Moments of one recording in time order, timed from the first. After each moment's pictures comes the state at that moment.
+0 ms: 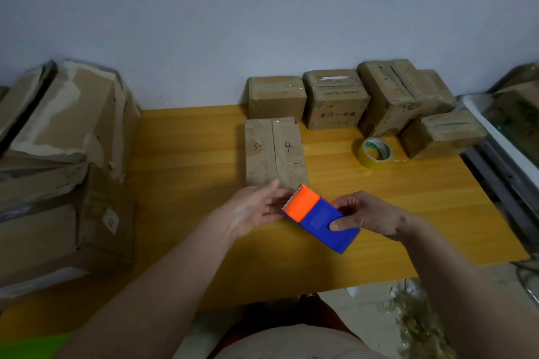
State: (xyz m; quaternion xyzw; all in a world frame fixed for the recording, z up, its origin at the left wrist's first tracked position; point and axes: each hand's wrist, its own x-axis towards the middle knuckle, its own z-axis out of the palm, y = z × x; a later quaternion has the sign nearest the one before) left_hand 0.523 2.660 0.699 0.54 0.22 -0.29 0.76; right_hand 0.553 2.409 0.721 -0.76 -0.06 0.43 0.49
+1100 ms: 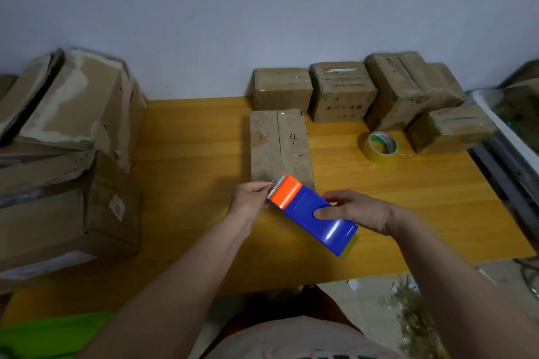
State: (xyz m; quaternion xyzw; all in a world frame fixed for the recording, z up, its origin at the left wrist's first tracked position) left_hand 0.512 2.652 0.671 0.66 0.30 -0.09 0.68; right_hand 0.539 2.440 0.731 -0.75 -0.06 0.46 0.47
